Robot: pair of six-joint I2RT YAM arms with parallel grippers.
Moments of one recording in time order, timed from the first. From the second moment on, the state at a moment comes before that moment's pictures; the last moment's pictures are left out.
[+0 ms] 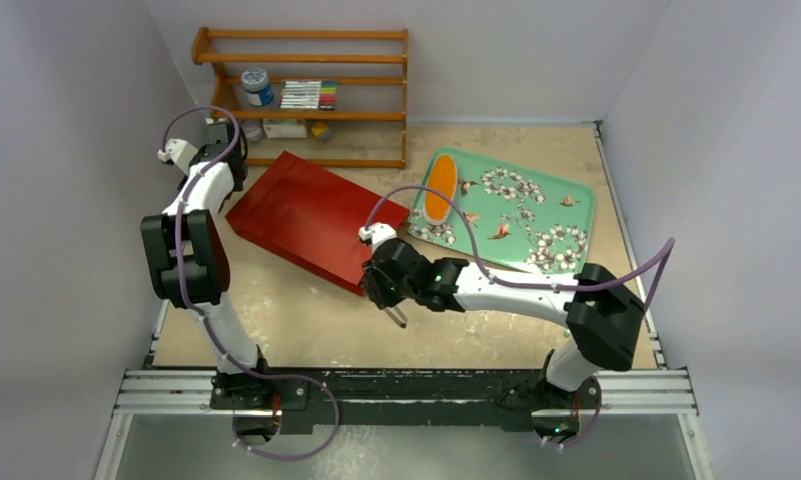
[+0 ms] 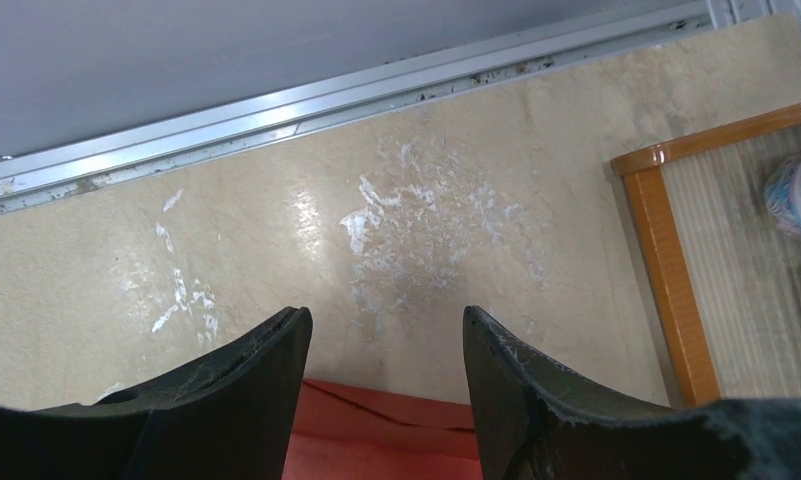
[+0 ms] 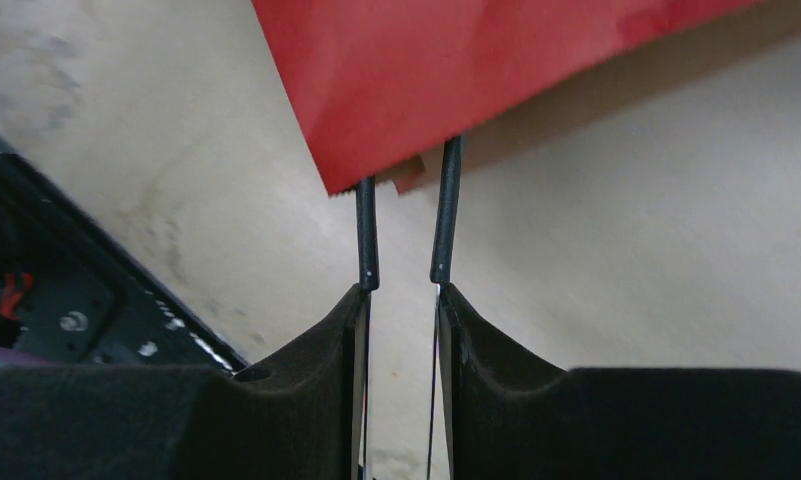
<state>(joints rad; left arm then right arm) 0.15 1.87 1.46 -0.57 -0.71 -0.98 1.09 1.58 1.02 -0.26 0.16 0.49</state>
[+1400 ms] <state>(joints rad) 0.15 1.92 1.47 -0.57 -0.63 -0.93 1.23 1.89 1.23 -0.23 0.17 0.44</state>
